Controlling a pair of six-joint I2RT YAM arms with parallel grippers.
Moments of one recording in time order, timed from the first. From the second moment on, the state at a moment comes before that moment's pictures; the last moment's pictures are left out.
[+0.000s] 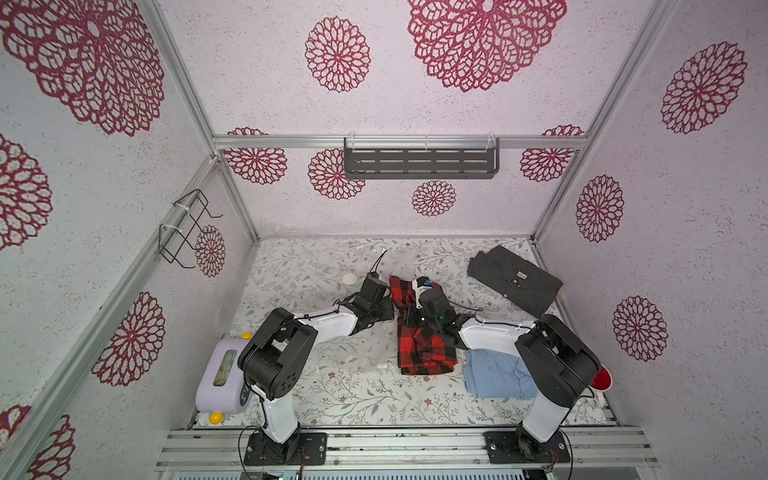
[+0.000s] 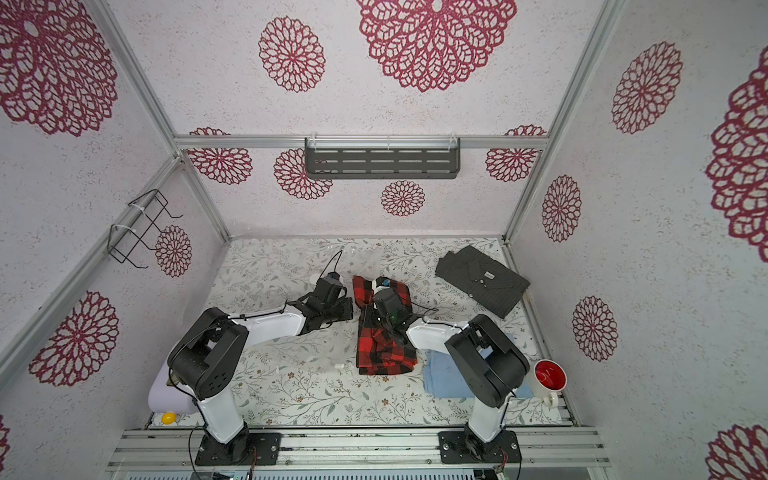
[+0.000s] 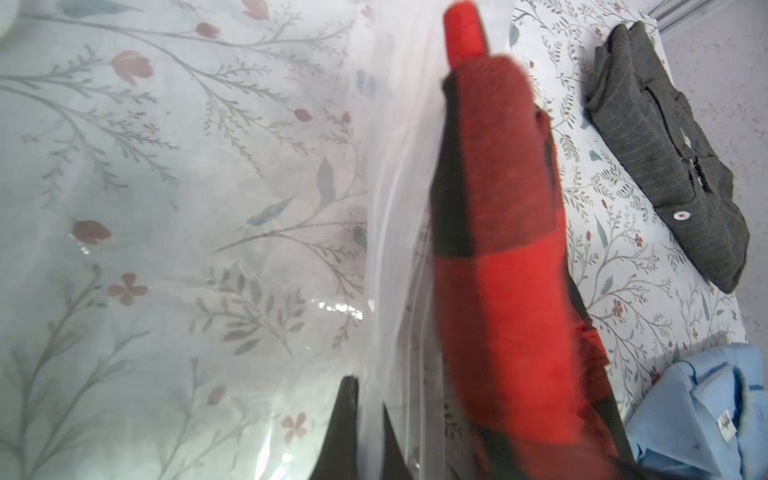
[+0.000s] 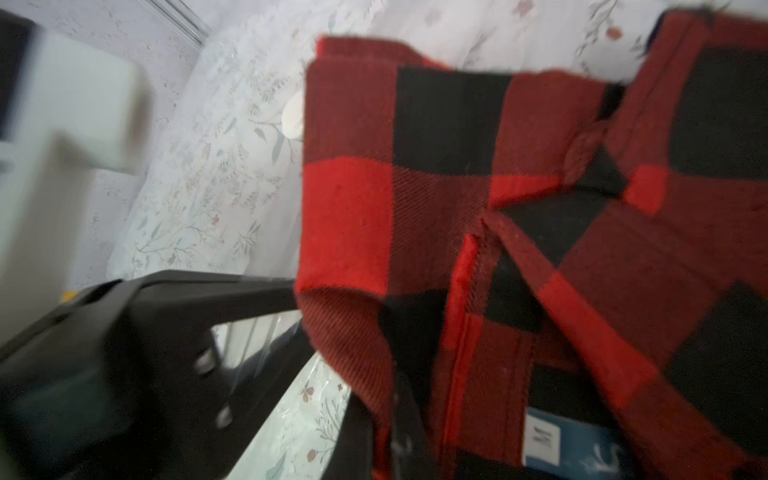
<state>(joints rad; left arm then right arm) -0.62 1.81 1.02 0.00 -0.02 -0.60 0.71 1.78 0.92 0.23 -0.07 0.68</state>
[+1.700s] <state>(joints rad) -0.73 1.69 0.95 0.07 -0.20 -0.52 0.57 1.95 1.07 0.21 -0.18 0.91</state>
